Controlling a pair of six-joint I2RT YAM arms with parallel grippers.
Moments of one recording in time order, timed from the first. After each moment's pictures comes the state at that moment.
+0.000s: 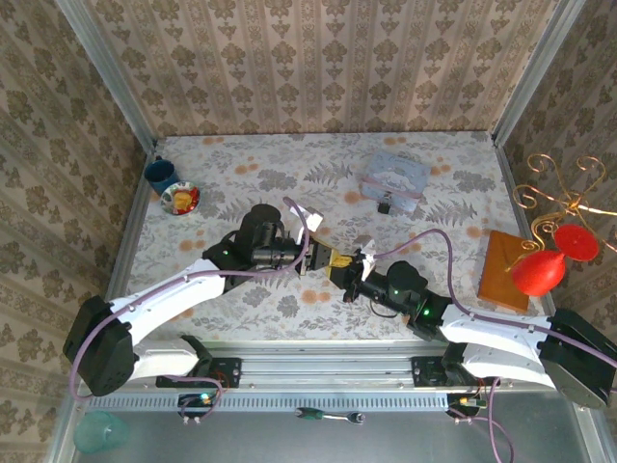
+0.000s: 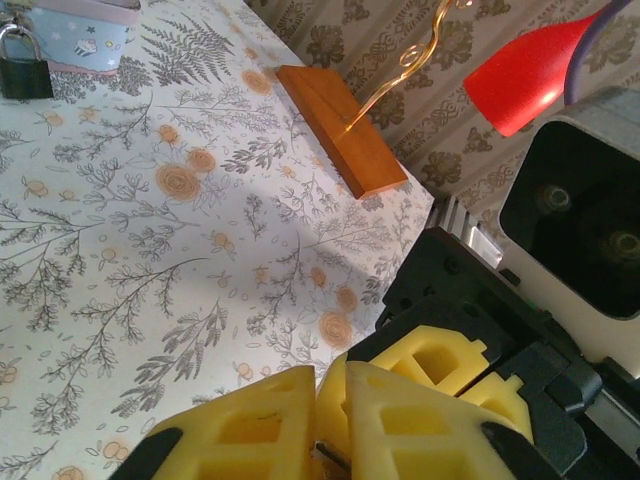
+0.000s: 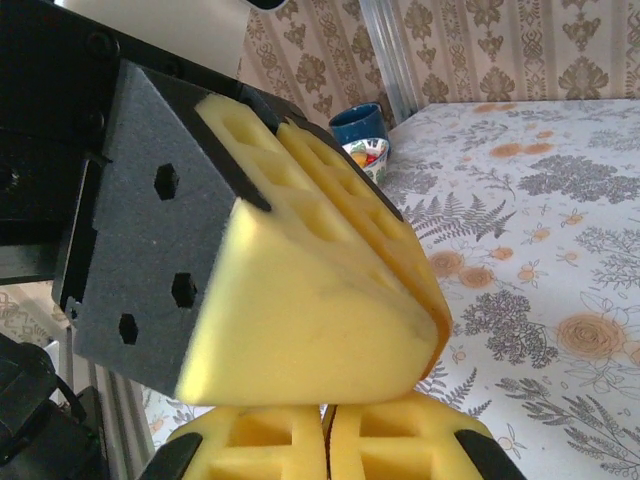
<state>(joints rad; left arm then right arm) -0.82 1.23 0.81 0.00 0.61 -0.43 0.91 1.05 0.32 0.64 0.00 0.36</state>
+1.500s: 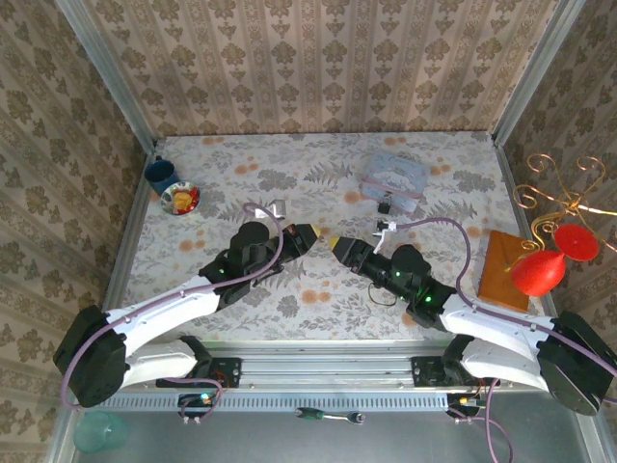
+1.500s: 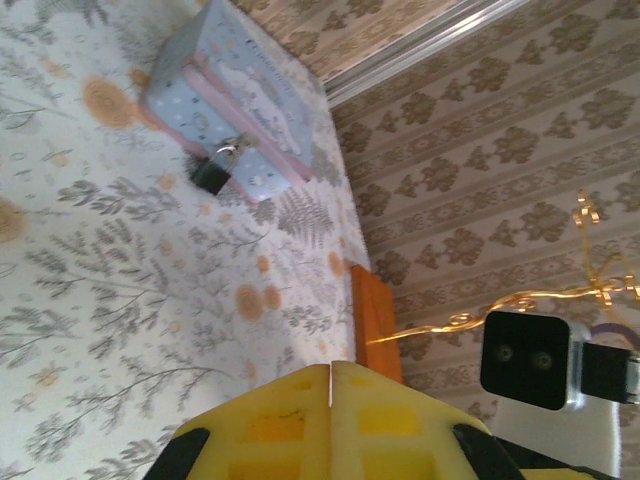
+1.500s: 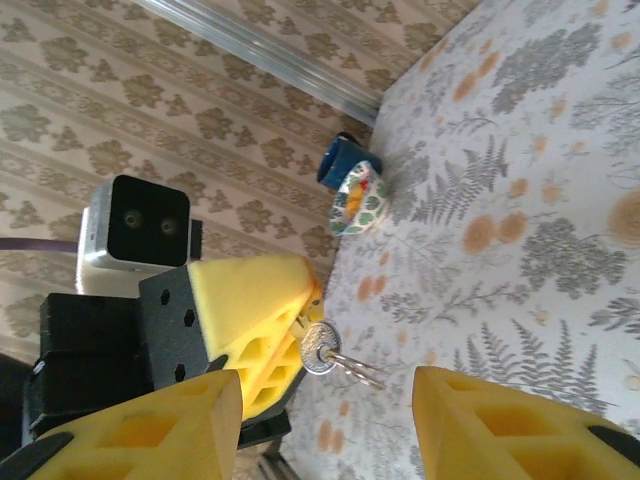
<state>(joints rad) -0.85 1.15 0.63 0.31 0.11 -1.05 0.79 1.06 0.41 0.58 -0.01 1.07</state>
